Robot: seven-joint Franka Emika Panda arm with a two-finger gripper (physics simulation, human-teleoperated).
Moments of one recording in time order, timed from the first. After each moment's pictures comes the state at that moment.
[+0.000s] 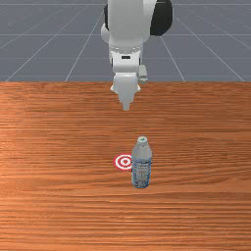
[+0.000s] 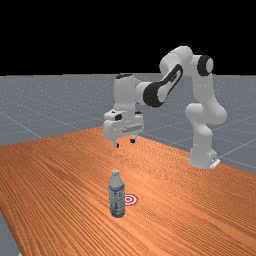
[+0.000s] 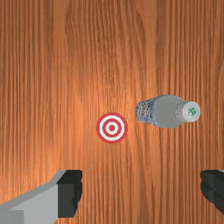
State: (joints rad) arm 0.00 0.30 0.00 -1.78 0.01 2.08 -0.79
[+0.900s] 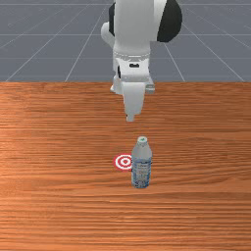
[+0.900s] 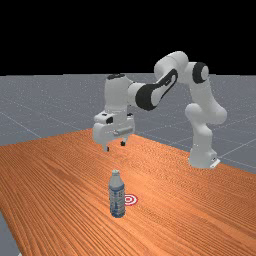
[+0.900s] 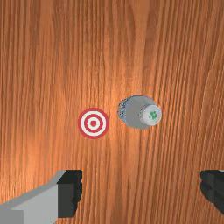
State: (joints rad) arm 0.02 0.48 0.01 -1.51 -0.05 1.99 -0.82
